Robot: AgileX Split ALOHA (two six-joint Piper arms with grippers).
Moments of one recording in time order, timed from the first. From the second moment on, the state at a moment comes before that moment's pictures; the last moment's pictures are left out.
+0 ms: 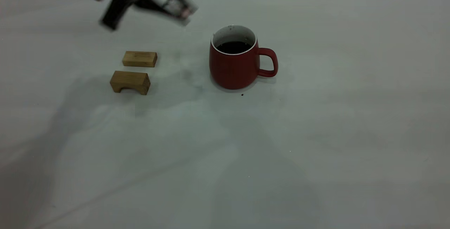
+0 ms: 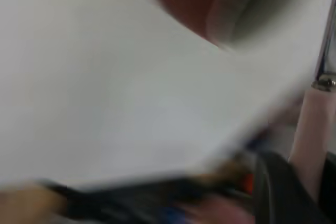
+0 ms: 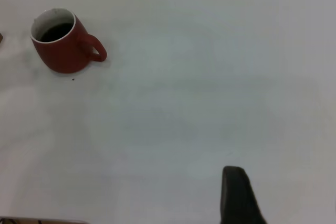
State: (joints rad) left arm -0.20 2.14 -1.32 -1.15 0.78 -0.14; right arm 0.01 0.02 -0.47 0.11 1.12 -0.04
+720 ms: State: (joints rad) left arm -0.30 2.16 -1.32 -1.72 0.70 -0.90; right arm 0.01 0.02 -0.47 0.11 1.12 -0.04
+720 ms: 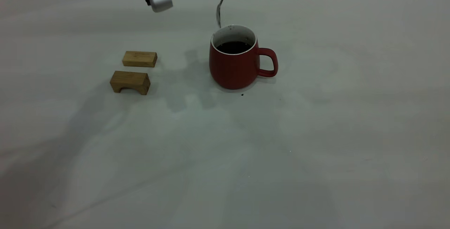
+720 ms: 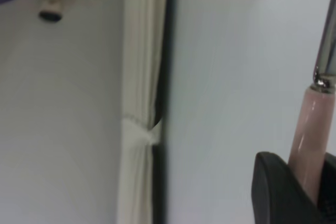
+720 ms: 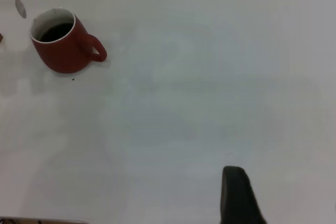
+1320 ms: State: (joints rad) left arm -0.36 2.36 -1.51 -1.73 0.63 -0.93; right arm 0.01 0.02 -0.47 0.11 1.12 -0.04
